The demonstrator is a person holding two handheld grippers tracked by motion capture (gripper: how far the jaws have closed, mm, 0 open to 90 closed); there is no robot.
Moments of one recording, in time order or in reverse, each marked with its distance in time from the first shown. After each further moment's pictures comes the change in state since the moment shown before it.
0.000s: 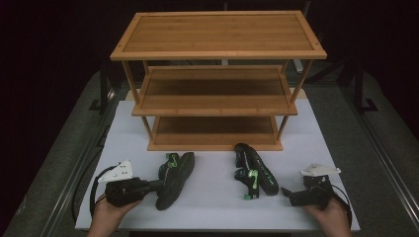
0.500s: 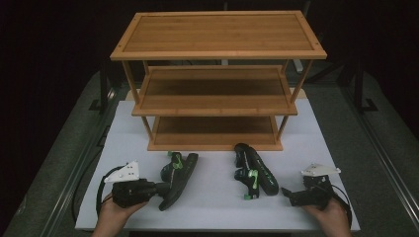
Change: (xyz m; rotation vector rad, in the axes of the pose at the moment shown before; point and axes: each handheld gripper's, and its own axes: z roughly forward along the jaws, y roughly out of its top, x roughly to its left) left arm -0.009 0.007 0.014 -0.014 -0.088 0.010; right arm 0.000 0.000 0.000 -0.001 0.000 -0.003
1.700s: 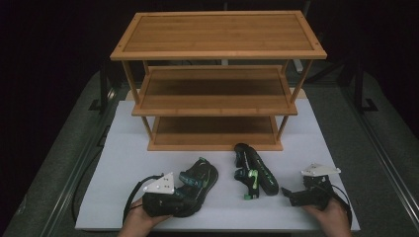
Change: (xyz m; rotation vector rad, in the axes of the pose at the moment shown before) left arm -0.028 0.000 0.062 0.141 -0.133 0.090; right arm 0.000 0.000 0.000 0.000 0.000 0.002
